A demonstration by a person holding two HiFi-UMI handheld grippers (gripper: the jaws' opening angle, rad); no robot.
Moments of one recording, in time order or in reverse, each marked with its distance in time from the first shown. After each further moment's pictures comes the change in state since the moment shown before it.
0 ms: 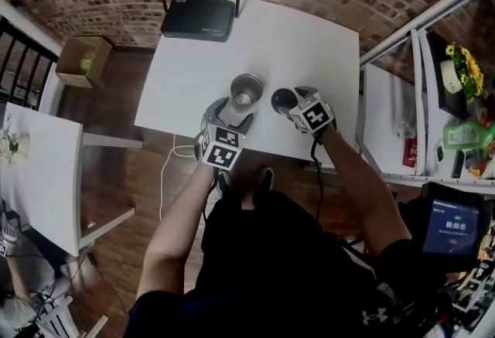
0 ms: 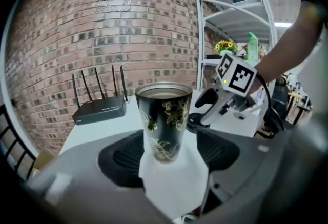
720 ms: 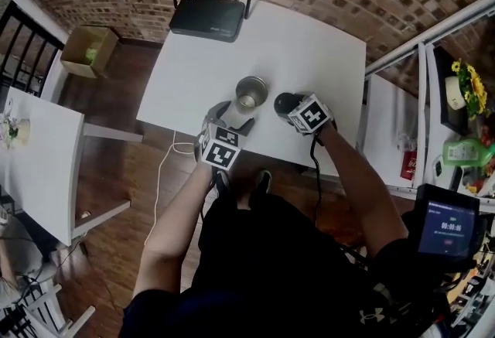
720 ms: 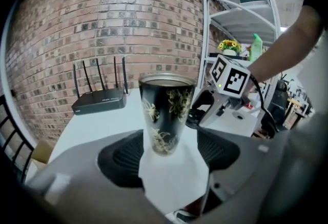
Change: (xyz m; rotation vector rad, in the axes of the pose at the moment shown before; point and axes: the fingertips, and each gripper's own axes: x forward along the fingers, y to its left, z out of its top) left arm 0.001 0.000 -0.012 -0.055 0.051 -0.012; right arm 0.026 0.002 -0.017 -0.071 0.140 0.086
